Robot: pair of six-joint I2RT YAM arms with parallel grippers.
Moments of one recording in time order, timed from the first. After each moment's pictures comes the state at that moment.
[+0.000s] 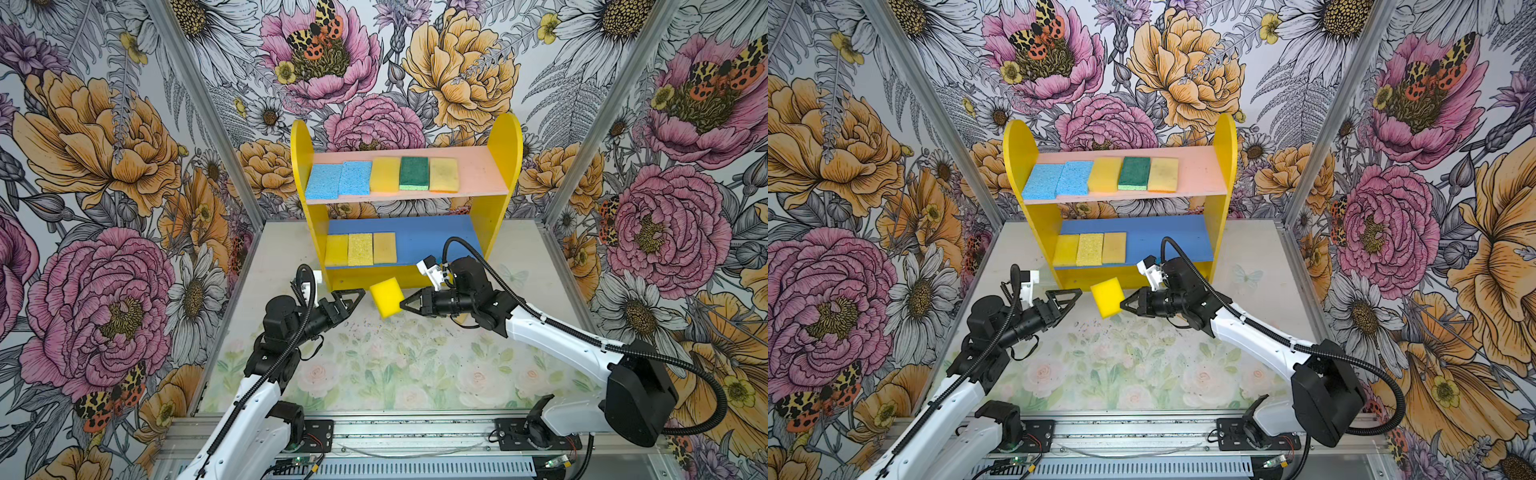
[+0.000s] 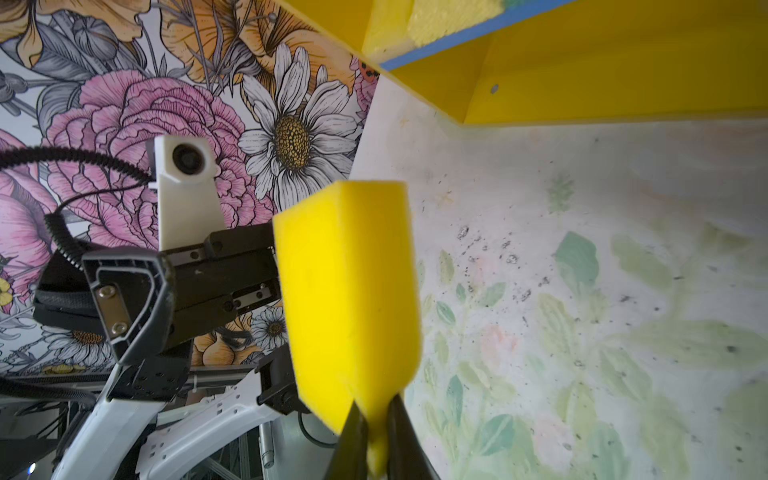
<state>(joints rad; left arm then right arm) -0.18 0.69 0.49 0.01 0.63 -0.96 0.62 1.38 0.96 -0.12 -0.63 0.78</state>
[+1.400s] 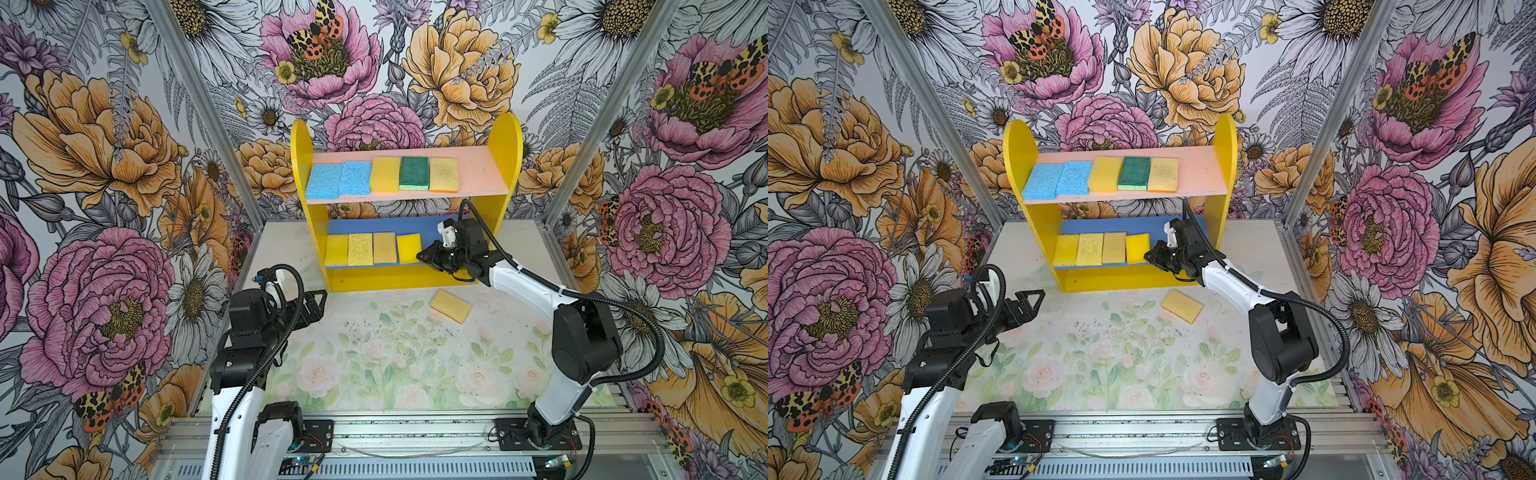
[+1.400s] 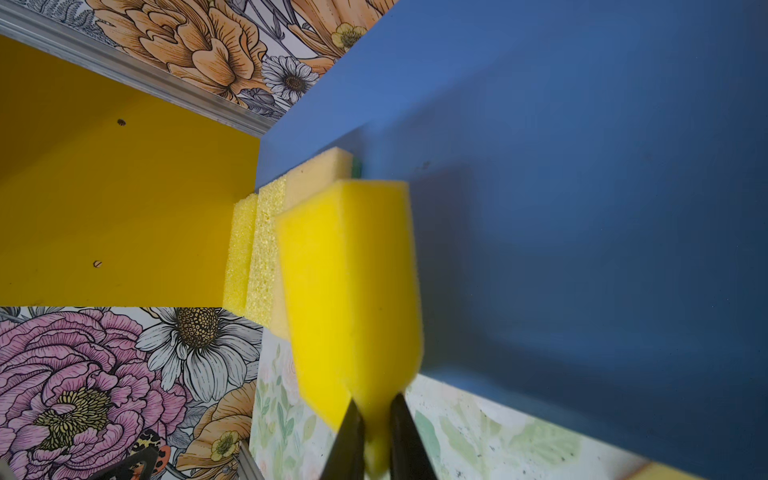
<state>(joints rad) 0.08 0.65 0.76 -0.64 0.41 -0.42 0.41 1.76 1.34 -0.21 -0.46 0.76</state>
